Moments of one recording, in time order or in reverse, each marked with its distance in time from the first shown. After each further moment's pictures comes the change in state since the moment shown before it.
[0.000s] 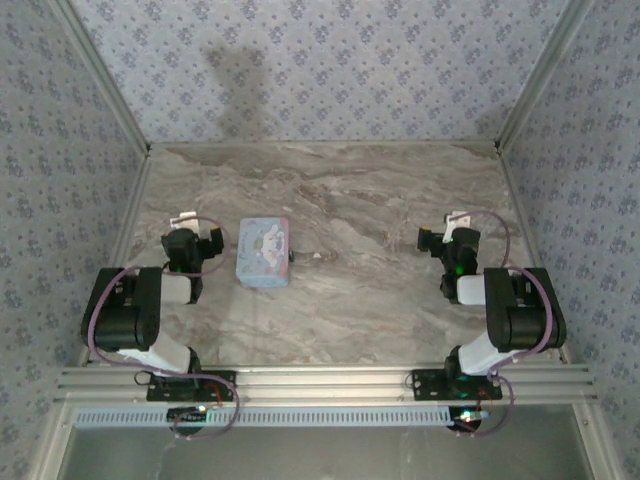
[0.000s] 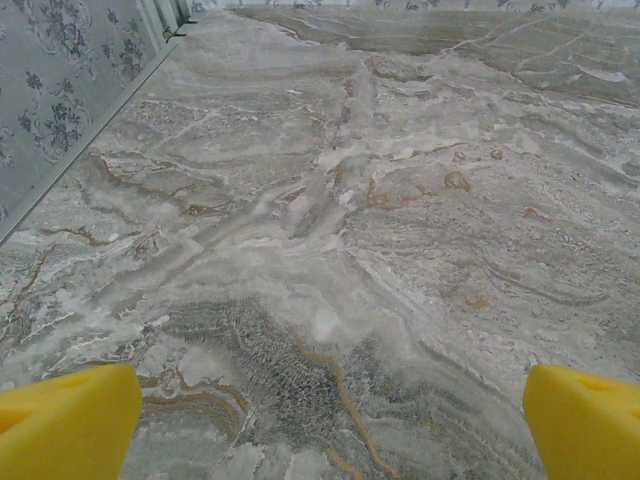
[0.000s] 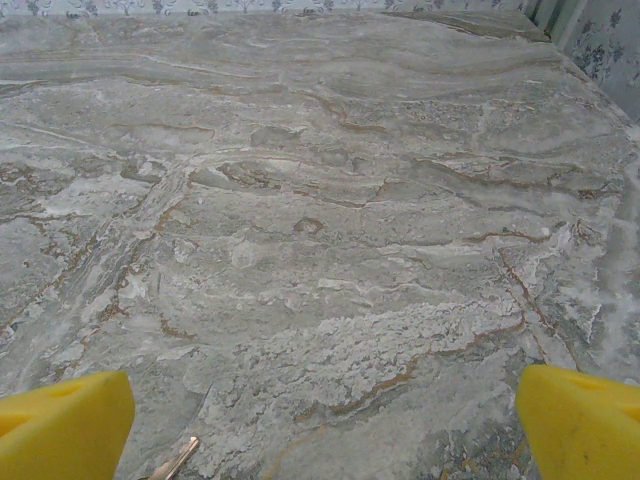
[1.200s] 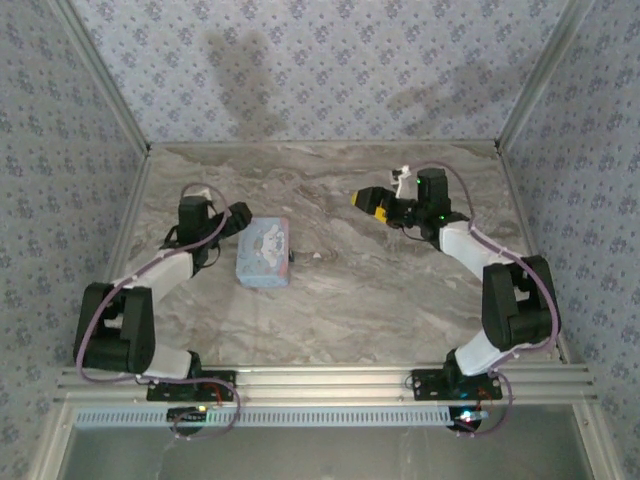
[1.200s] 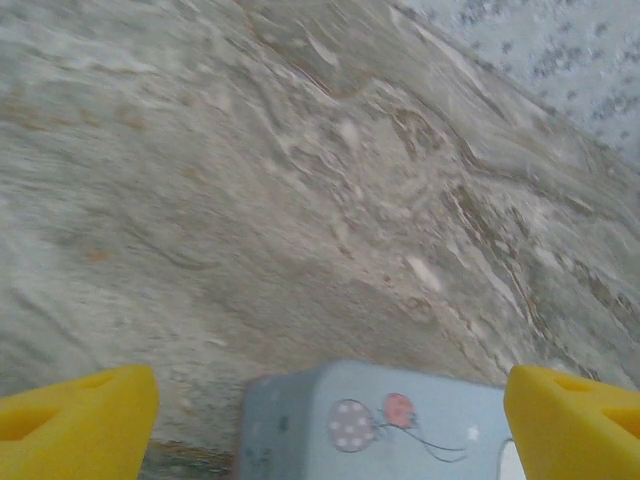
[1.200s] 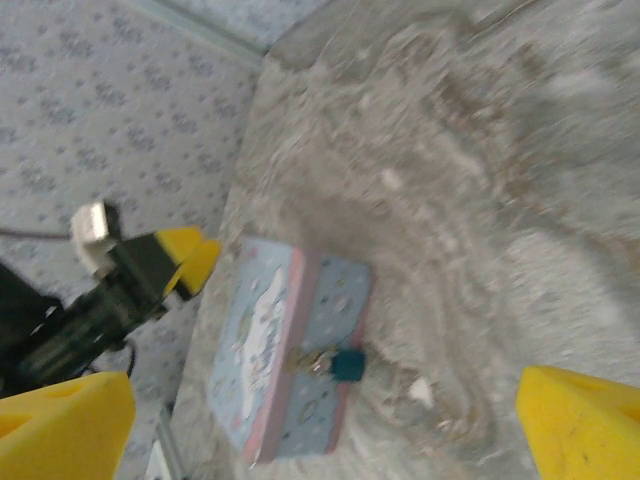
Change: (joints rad) left arm -0.143 -0.116 0.335 -0.620 0.347 -0.529; right arm 0.242 0.026 0.579 -0.664 -0.880 0.661
